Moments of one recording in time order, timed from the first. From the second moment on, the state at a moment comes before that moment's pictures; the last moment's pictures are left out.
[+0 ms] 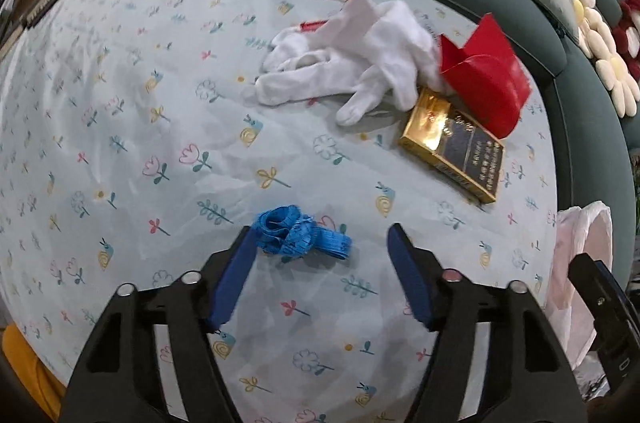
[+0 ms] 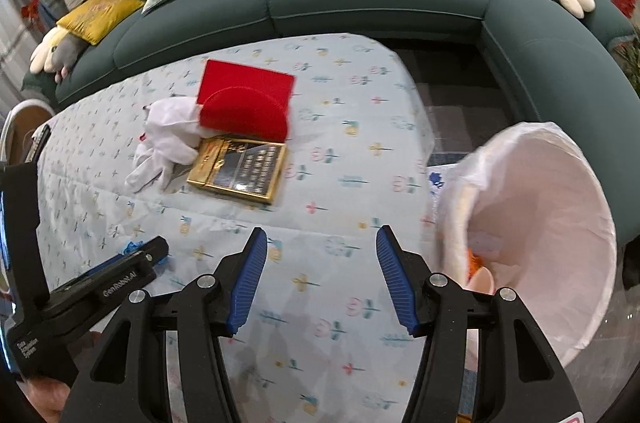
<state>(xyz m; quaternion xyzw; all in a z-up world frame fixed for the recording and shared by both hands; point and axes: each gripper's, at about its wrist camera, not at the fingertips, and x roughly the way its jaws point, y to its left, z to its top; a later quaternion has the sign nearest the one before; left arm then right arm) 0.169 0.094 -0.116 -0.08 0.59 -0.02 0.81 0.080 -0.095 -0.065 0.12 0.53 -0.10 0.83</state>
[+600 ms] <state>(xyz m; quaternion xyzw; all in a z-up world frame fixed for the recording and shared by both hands) 0.180 0.124 -0.105 -0.10 0.57 -0.05 0.82 0.129 -0.041 -0.079 0.10 0.54 -0.06 0.83</state>
